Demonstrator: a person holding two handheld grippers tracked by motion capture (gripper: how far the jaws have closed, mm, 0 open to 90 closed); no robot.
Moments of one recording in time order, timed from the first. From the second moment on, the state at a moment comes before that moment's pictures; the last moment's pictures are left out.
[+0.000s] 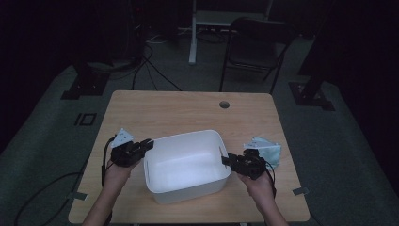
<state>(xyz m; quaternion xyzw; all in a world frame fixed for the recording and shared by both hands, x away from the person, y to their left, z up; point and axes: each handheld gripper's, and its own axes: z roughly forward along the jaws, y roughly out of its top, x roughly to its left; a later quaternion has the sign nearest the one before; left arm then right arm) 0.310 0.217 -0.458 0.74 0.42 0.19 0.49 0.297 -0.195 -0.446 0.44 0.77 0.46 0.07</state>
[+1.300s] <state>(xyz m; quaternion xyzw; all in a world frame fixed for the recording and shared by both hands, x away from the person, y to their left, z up) 0.271 0.217 -0.463 0.70 0.48 0.24 0.48 0.347 -0.177 -0.439 0.44 0.77 0.46 0.06</state>
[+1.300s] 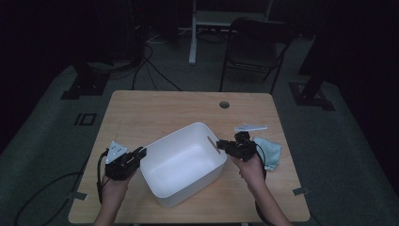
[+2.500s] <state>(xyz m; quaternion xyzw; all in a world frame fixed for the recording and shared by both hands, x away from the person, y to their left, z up) 0.275 0.215 -0.463 0.69 0.48 0.24 0.48 0.337 -0.283 -0.456 0.51 0.71 0.46 0.15</state>
